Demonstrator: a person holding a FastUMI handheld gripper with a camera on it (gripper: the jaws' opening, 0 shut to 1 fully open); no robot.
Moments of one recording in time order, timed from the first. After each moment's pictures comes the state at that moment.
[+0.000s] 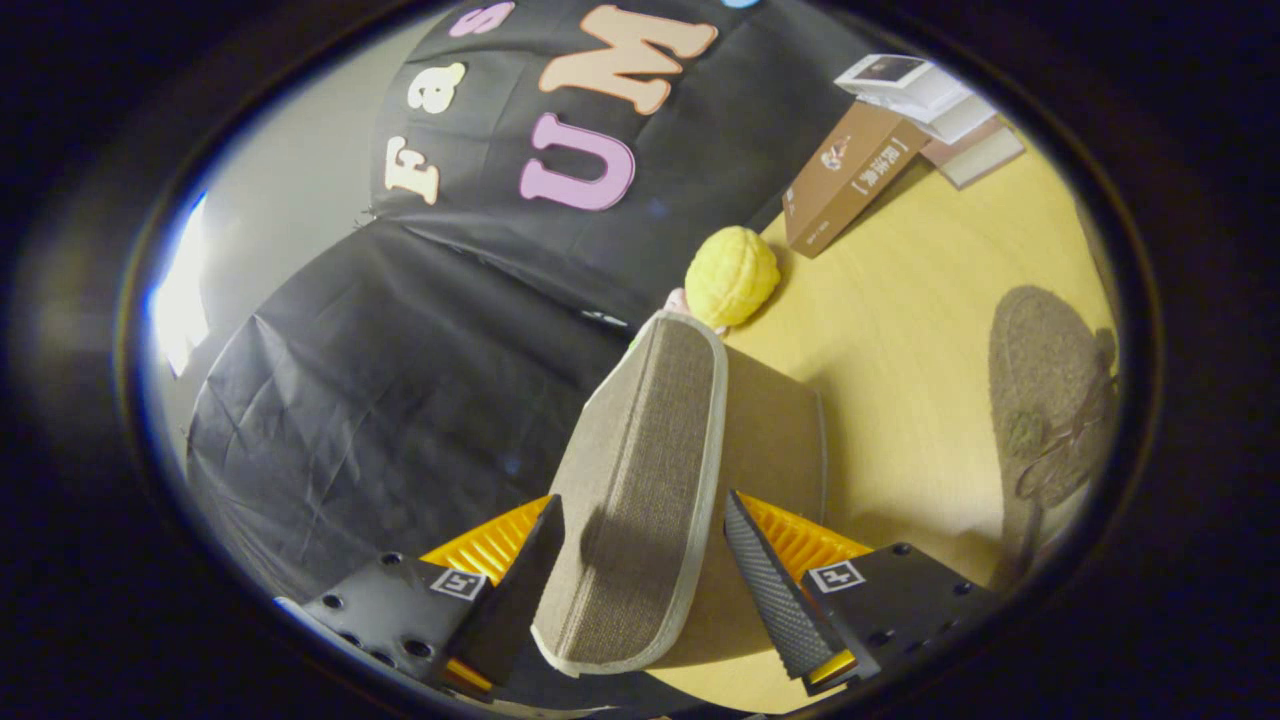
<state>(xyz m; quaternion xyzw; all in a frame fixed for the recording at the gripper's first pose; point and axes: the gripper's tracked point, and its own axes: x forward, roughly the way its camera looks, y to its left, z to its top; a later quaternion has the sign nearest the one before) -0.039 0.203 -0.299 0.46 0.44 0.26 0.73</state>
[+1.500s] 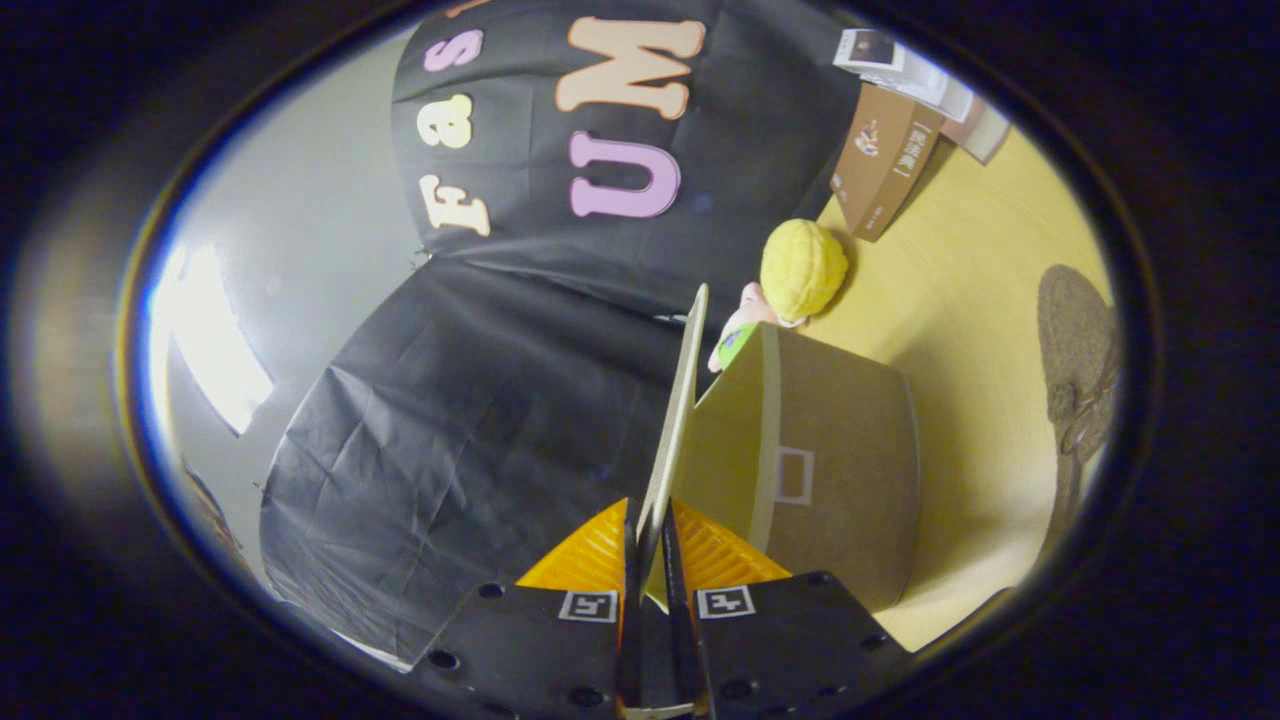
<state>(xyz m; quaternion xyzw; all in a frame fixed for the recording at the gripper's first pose) -0.022 0.221 -0.228 0.52 0.39 0.30 0.70</state>
